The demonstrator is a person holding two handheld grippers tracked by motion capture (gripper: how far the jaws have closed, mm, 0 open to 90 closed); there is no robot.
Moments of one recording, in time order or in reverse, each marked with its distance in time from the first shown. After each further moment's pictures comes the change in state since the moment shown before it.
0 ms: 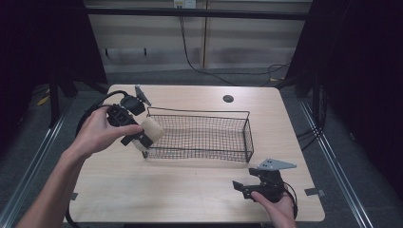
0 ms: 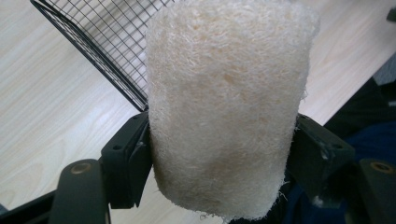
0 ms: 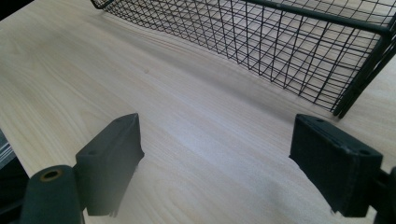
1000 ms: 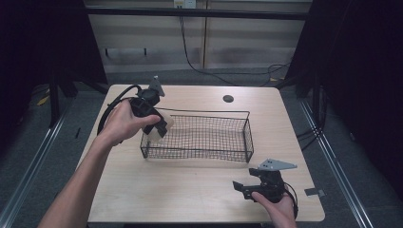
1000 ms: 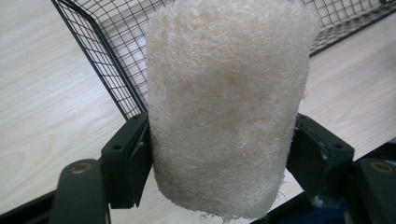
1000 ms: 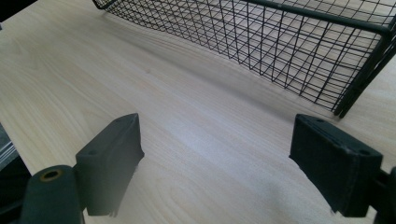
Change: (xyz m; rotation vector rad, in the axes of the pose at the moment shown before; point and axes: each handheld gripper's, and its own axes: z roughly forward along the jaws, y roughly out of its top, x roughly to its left) left arm 0.007 0.046 0.031 0.048 0.064 -0.261; right arm 0.000 0.000 -0.001 -0.002 0.004 0.001
